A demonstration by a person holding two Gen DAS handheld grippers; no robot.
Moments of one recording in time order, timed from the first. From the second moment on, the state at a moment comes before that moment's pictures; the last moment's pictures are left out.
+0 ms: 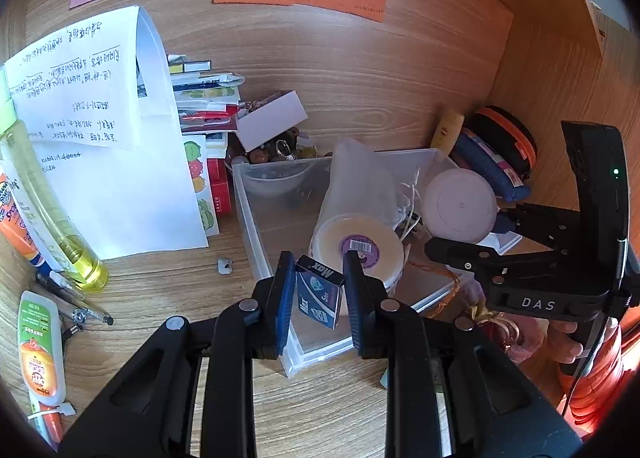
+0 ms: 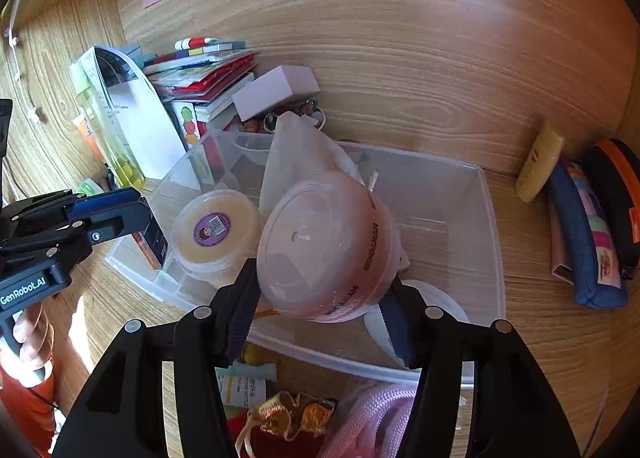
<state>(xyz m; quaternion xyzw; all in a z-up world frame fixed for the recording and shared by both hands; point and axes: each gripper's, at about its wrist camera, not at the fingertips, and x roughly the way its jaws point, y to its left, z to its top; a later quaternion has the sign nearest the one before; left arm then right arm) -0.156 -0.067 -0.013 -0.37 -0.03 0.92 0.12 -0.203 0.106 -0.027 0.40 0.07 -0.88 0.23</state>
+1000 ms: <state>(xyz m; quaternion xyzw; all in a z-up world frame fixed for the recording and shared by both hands) -0.145 -0.058 -0.007 -0.37 -0.02 0.92 0.11 -0.189 0.102 -0.018 0.38 0.11 -0.89 0.21</state>
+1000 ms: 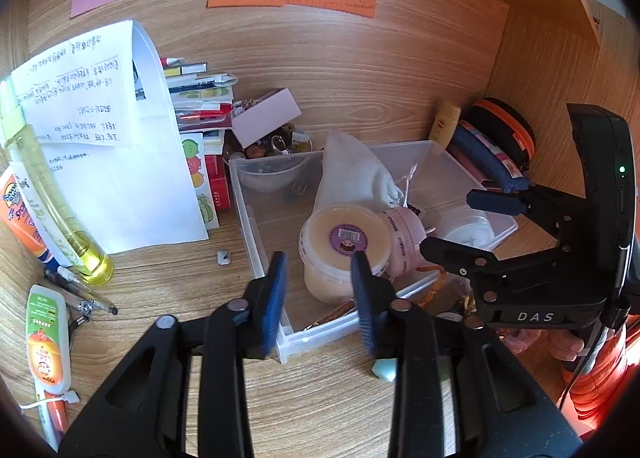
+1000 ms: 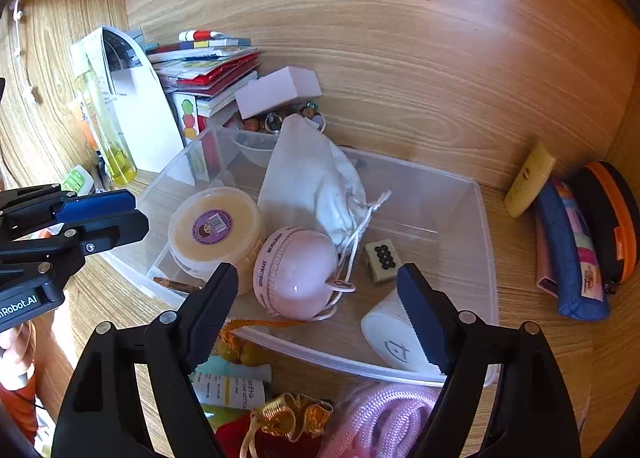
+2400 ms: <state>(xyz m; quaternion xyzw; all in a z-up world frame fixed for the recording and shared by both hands) -0.099 0.016 -0.063 -0.44 0.03 0.89 0.12 -0.139 0.230 -0.061 0.43 0.09 -0.88 0.17</state>
